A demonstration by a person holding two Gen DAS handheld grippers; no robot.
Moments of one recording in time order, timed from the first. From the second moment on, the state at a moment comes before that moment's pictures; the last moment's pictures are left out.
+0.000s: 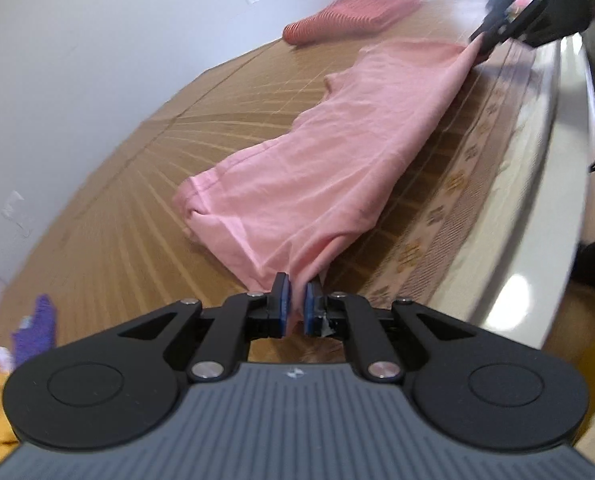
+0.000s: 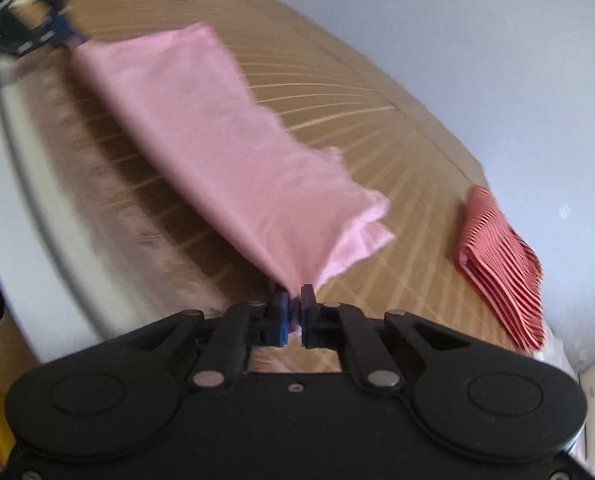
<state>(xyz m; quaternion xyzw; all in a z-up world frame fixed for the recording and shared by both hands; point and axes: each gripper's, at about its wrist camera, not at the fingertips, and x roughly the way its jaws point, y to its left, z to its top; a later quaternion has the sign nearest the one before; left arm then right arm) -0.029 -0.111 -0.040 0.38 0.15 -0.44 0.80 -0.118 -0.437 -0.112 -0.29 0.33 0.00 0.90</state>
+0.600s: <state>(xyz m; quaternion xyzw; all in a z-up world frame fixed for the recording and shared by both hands) -0.029 -0.090 -0.004 0.35 0.16 -0.55 0.74 -0.090 -0.477 -0.115 -0.25 0.35 -0.06 0.90</state>
